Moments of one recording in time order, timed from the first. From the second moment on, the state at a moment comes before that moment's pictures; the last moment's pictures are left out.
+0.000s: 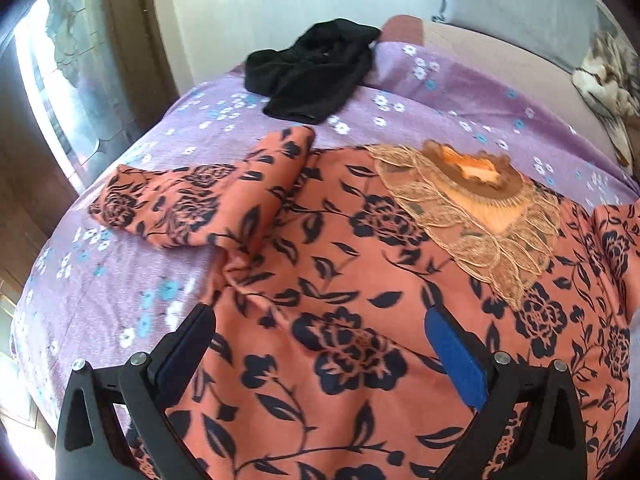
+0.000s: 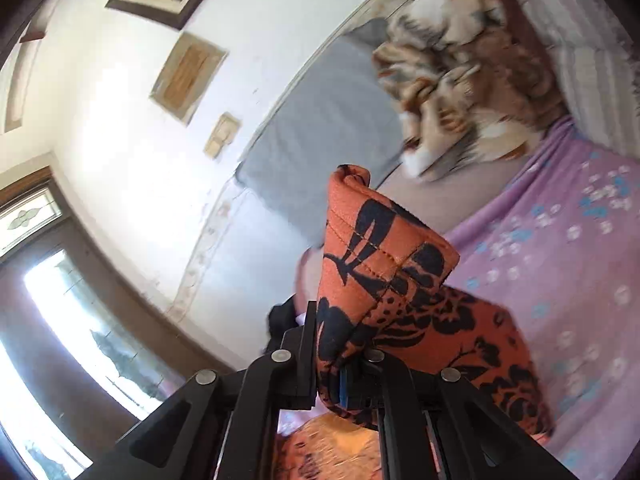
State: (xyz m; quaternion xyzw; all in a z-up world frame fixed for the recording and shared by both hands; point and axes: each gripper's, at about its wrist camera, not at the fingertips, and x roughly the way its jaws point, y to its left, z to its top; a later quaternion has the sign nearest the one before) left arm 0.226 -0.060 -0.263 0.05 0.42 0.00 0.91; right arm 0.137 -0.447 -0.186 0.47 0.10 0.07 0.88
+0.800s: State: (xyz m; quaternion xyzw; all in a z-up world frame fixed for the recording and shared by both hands) left arm 0.268 0.062 -0.251 -0.10 0.41 0.11 0.90; right arm 0.137 -0.362 -0.269 0.42 0.32 0.02 0.85
